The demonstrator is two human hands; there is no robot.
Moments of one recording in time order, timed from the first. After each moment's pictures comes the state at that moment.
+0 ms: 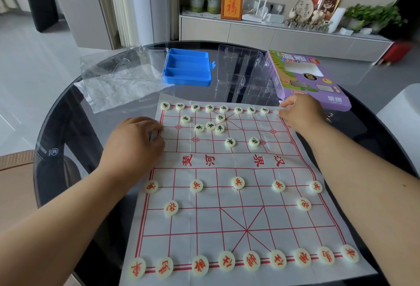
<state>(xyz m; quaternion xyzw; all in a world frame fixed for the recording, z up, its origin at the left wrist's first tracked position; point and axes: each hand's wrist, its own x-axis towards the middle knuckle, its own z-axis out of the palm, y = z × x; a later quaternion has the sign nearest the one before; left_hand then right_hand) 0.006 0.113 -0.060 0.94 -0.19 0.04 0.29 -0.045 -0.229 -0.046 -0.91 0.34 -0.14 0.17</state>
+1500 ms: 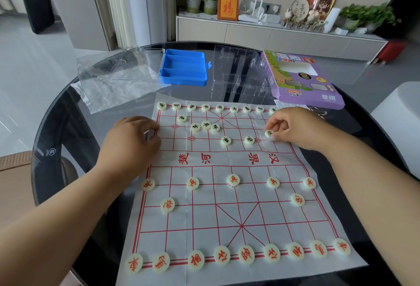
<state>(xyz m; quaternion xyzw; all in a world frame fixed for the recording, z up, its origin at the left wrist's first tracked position) 0.010 0.113 -0.062 0.94 -0.19 0.05 0.29 -0.097 -0.193 -0.016 -0.97 0.15 0.02 0.19</state>
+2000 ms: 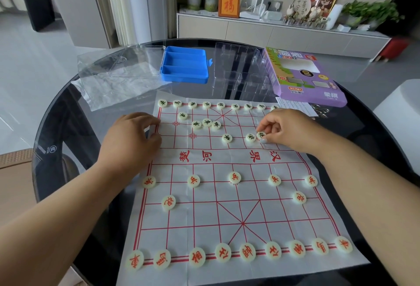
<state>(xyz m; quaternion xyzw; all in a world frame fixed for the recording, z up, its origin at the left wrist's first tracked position) 0.010 0.113 -0.062 0.94 -0.19 0.04 0.29 -0.094 -0.181 -0.025 -0.97 0.11 0.02 0.20</state>
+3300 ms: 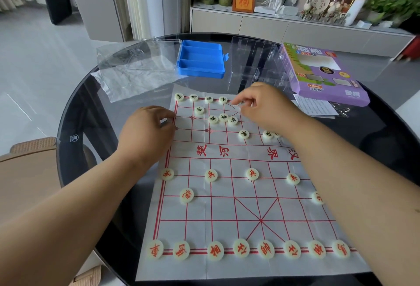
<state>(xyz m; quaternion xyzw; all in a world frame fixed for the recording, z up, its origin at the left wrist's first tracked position) 0.014 0.114 -0.064 0.92 -0.15 0.02 0.35 -0.037 -0.116 -0.020 -0.97 0.06 -0.08 0.22</state>
